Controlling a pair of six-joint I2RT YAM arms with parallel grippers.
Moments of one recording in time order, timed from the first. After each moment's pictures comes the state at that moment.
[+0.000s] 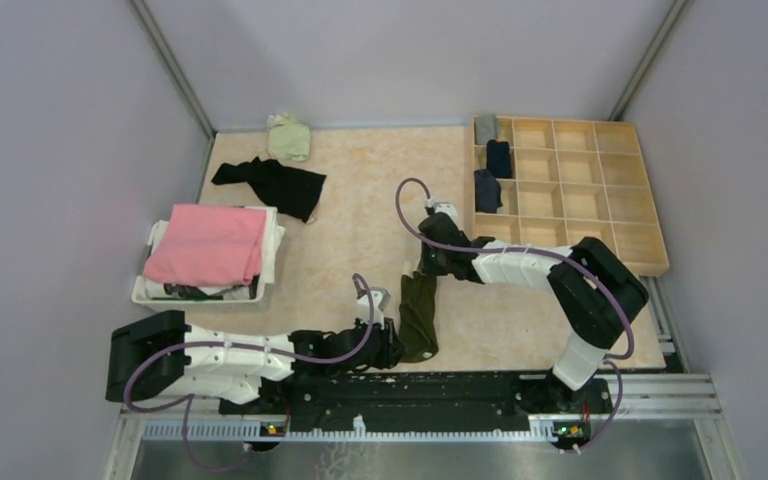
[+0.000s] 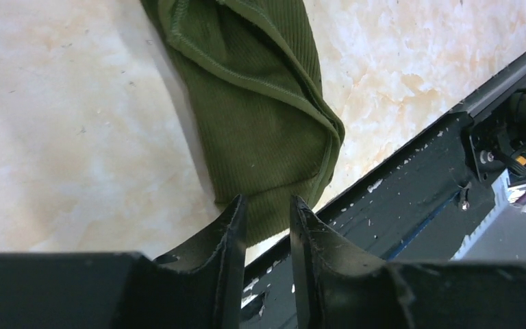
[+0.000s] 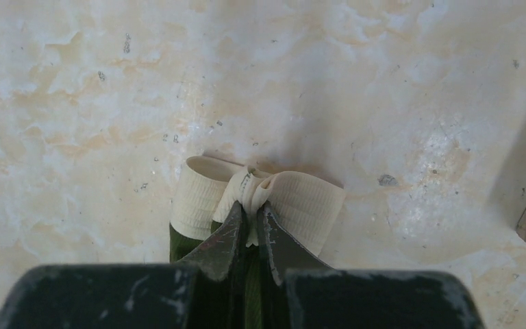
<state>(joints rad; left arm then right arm) -1.35 1.16 0.34 0.16 -0.35 -0.96 0.76 1.70 0.92 -0.10 0.18 0.63</state>
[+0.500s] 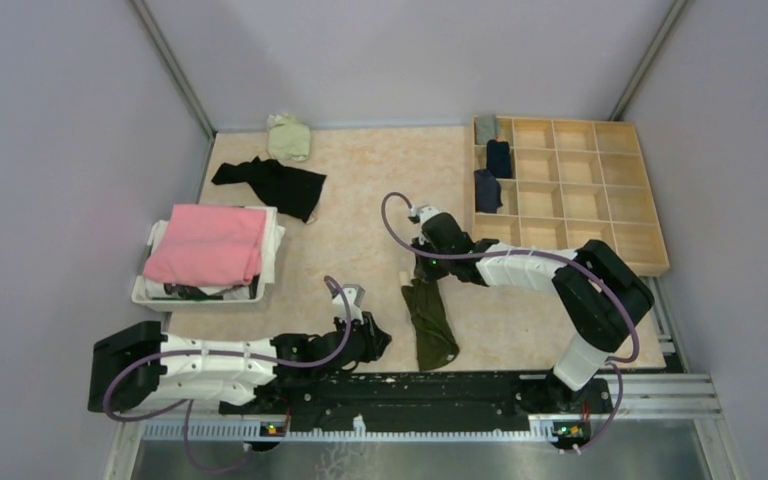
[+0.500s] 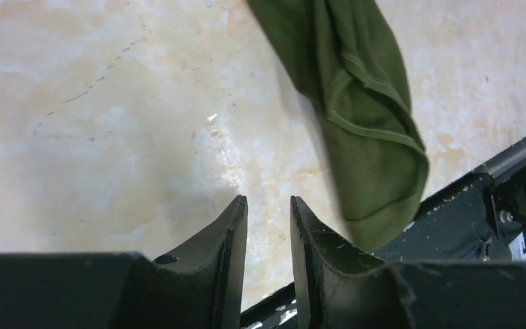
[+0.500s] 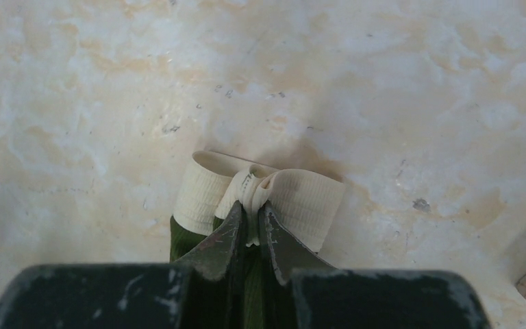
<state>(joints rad) -1.34 0.97 0.24 0.10 -0.51 -1.03 0.76 1.67 0.89 -0.05 0.02 0.35</state>
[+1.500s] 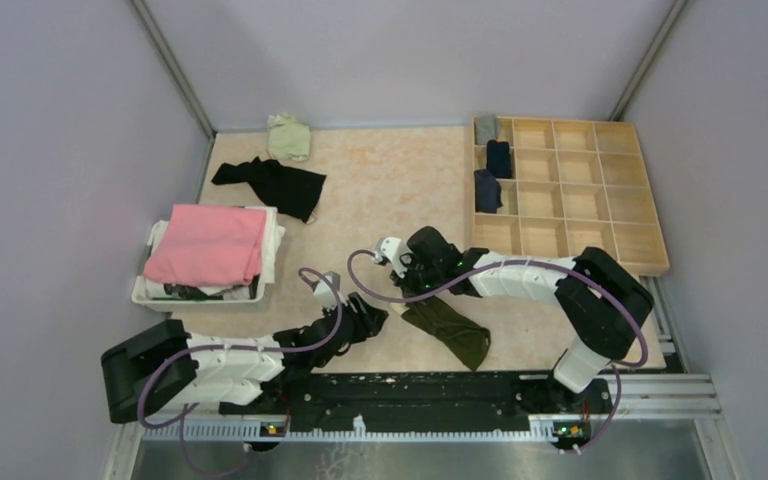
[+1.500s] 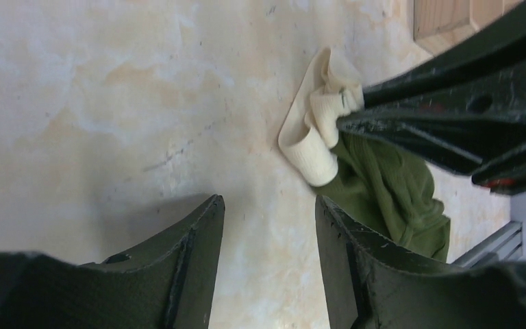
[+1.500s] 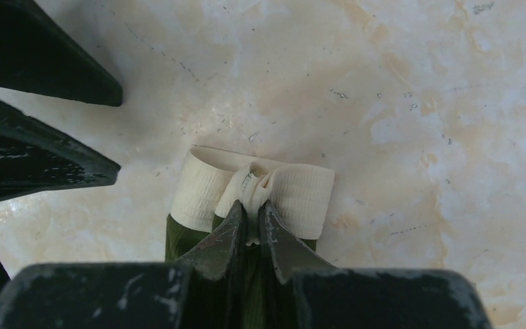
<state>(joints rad) -1.14 1.07 0.12 0.40 -0.52 -1.14 0.89 1.65 0.91 -0.14 -0.21 -0.24</state>
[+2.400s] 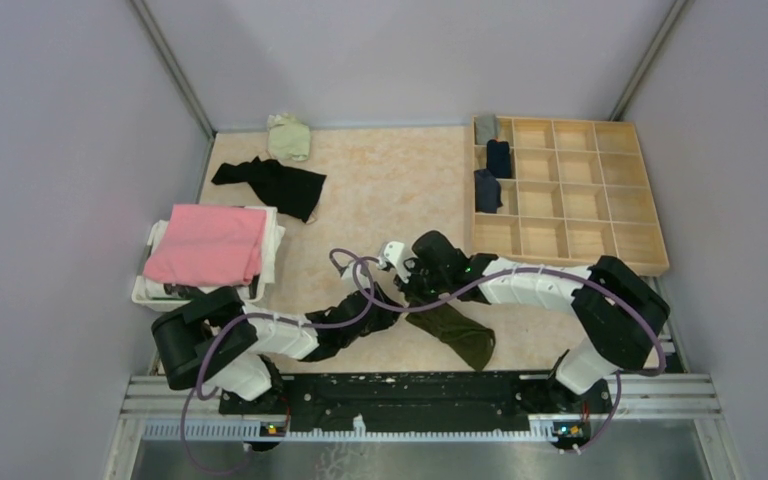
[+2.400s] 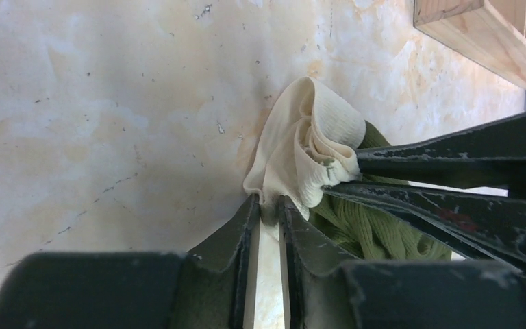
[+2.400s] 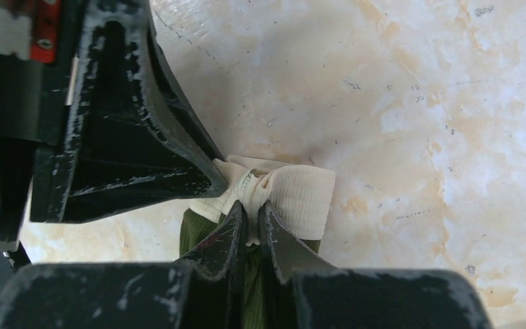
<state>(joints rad) -1.04 1.44 0.30 0.56 -0.34 -1.10 0.91 1.57 0.86 -0.13 -0.21 -0.25</state>
